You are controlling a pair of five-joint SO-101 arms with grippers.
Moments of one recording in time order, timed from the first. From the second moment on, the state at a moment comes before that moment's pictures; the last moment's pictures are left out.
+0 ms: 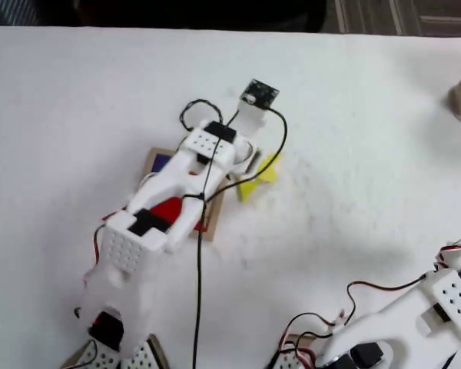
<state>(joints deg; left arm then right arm) 21.1 40.8 -16.6 55.2 3.8 55.6 -42.1 53.0 45.1 40.4</state>
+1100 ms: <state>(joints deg) 22.0 44.4 -25.8 63.4 -2.1 55.6 -42.1 53.0 45.1 40.4</state>
